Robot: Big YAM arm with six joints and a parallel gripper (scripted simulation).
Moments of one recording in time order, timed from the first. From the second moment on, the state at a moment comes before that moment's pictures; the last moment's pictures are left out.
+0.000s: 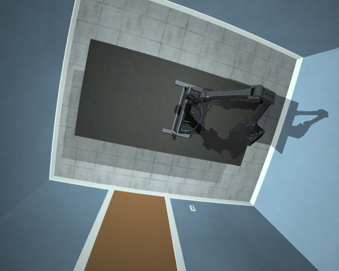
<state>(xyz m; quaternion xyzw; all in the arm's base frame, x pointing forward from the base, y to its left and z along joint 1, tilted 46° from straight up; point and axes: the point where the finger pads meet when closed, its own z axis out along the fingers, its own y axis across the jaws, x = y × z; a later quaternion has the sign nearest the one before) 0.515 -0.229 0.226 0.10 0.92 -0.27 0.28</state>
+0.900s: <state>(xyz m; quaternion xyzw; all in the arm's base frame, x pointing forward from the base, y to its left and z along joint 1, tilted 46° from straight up) 0.516 -0.230 0.221 0.10 0.92 -0.27 0.28</state>
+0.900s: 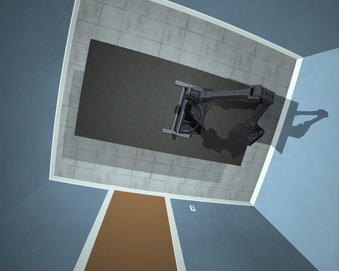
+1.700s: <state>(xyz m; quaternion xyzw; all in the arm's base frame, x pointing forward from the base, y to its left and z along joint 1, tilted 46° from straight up) 0.516 -0.230 0.222 0.10 0.92 -0.27 0.28</state>
